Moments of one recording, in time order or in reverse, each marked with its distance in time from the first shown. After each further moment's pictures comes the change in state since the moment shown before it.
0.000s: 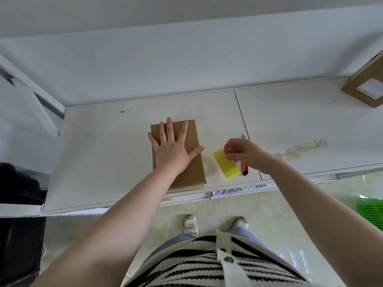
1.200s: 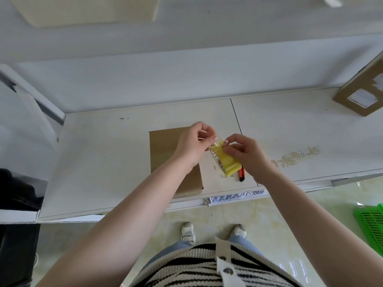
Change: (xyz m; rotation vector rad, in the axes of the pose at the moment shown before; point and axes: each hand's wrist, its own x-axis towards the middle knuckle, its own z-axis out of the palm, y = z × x) left_hand -0.018 0.058 -0.082 -1.271 -0.118 0.006; right_hand -0.027 -0.033 0.011 0.245 0.265 -0.150
